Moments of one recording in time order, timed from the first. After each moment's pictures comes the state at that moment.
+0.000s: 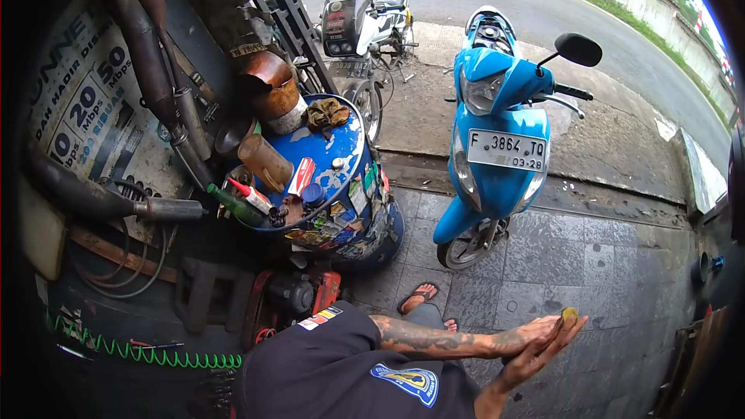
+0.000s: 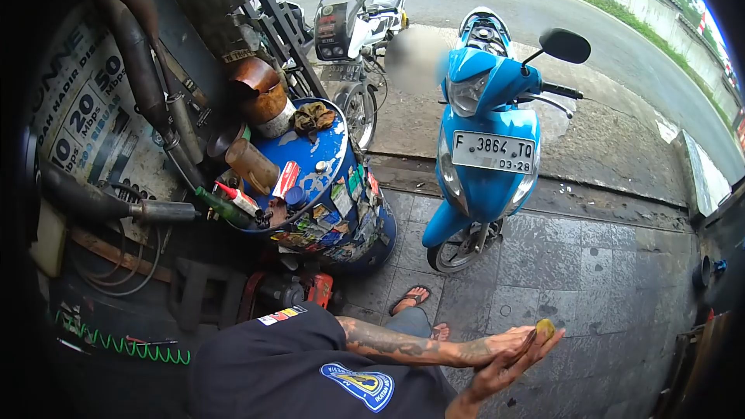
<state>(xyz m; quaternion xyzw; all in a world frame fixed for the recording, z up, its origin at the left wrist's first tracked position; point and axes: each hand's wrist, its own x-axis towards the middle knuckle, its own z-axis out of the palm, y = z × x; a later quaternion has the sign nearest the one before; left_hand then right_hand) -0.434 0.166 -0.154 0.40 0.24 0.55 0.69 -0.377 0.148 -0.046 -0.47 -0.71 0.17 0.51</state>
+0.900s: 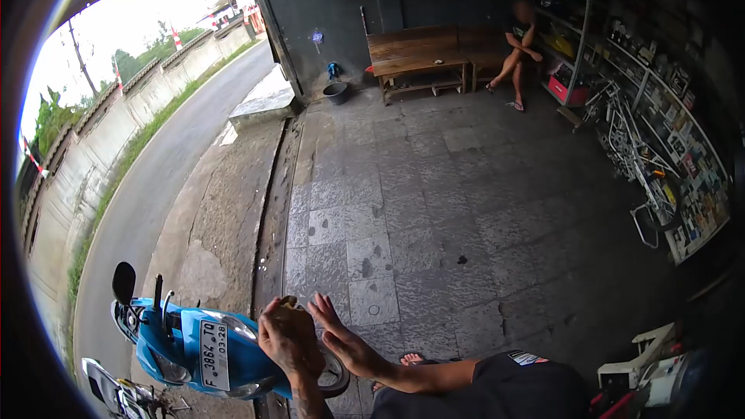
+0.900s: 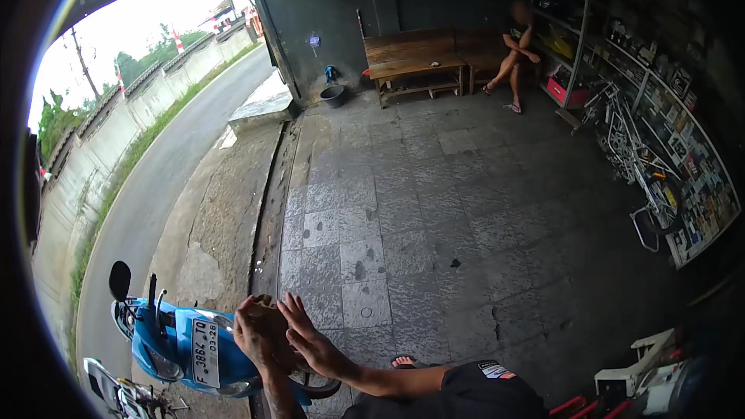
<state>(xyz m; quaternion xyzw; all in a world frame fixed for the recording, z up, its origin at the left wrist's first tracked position) -0.425 0.239 -0.017 0.49 0.30 0.53 0.62 -0.338 0.147 -0.037 -0.41 -0.49 0.34 0.69</state>
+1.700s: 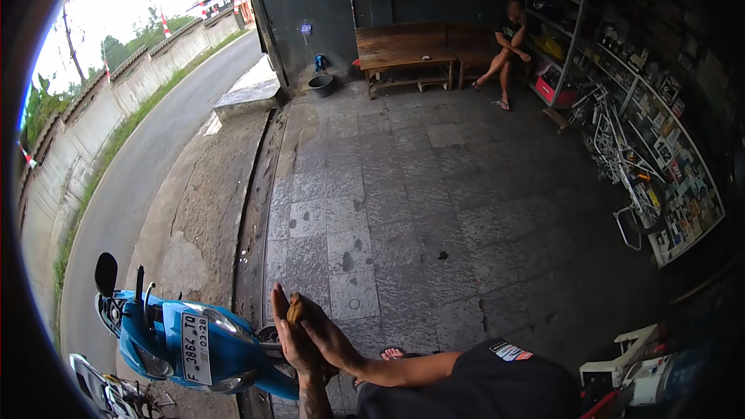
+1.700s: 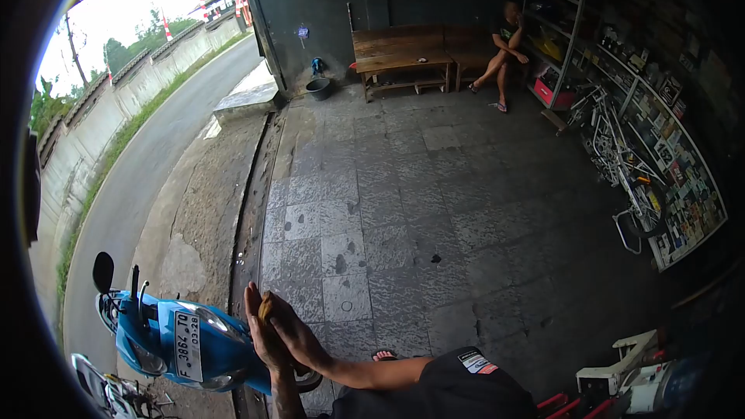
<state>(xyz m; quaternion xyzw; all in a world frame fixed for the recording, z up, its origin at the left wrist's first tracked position) -0.401 0.196 -0.032 0.56 0.18 0.51 0.63 -0.347 0.154 -0.059 -0.42 -0.37 0.36 0.74</state>
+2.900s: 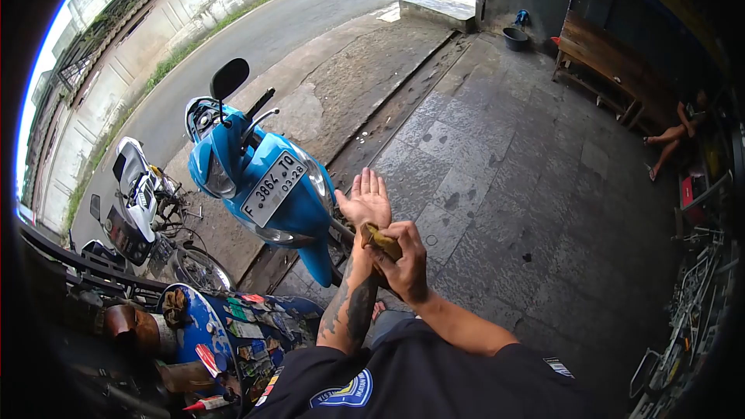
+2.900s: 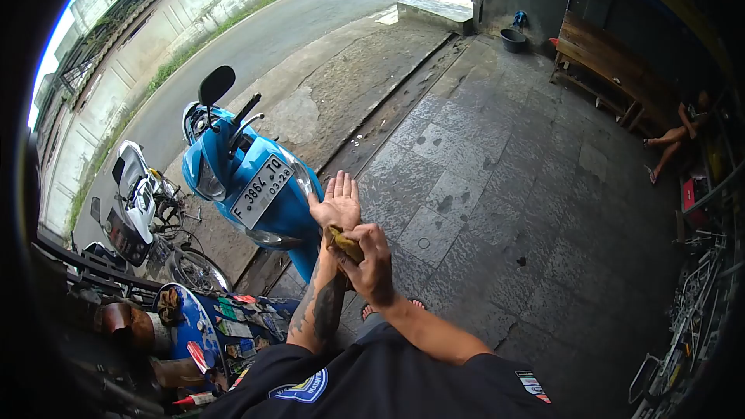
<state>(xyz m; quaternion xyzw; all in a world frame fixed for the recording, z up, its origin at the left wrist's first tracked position) -0.450 0.306 -0.086 -0.06 0.17 0.72 0.67 -0.385 0.179 -0.045 -0.46 -0.60 0.18 0.63</state>
